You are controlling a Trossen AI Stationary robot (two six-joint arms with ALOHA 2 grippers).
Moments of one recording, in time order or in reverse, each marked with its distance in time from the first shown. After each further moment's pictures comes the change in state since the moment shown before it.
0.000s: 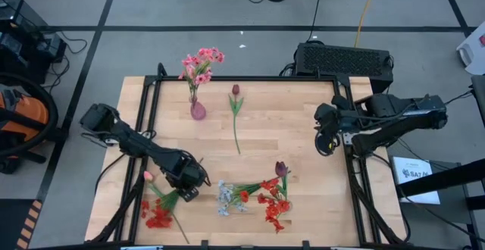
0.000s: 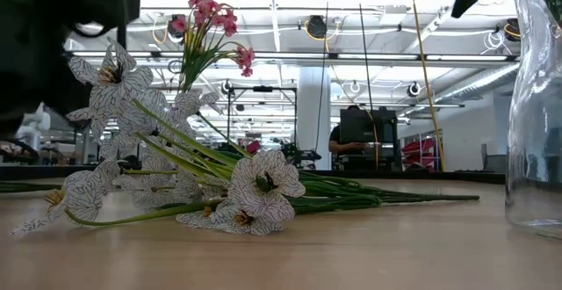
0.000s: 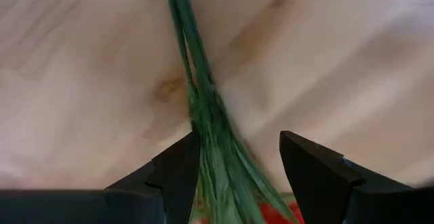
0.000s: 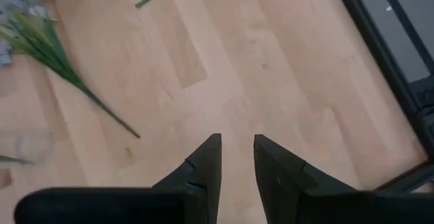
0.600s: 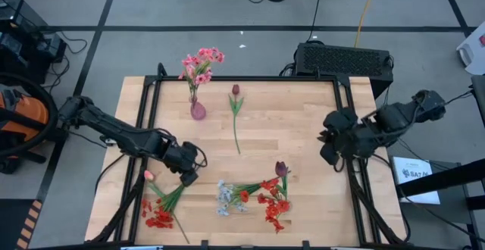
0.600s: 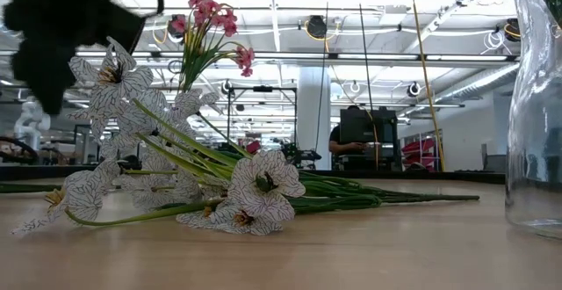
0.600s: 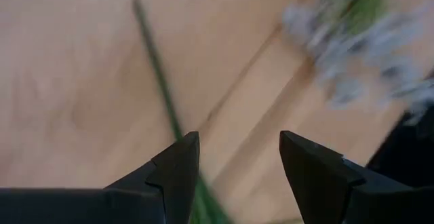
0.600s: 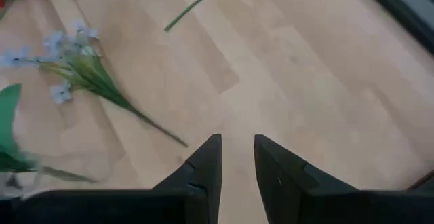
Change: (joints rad) left arm 0.094 -0.355 0.000 -0.022 -0.253 0.079; right arm 0.278 -0.024 0.000 -0.024 0.107 0.428
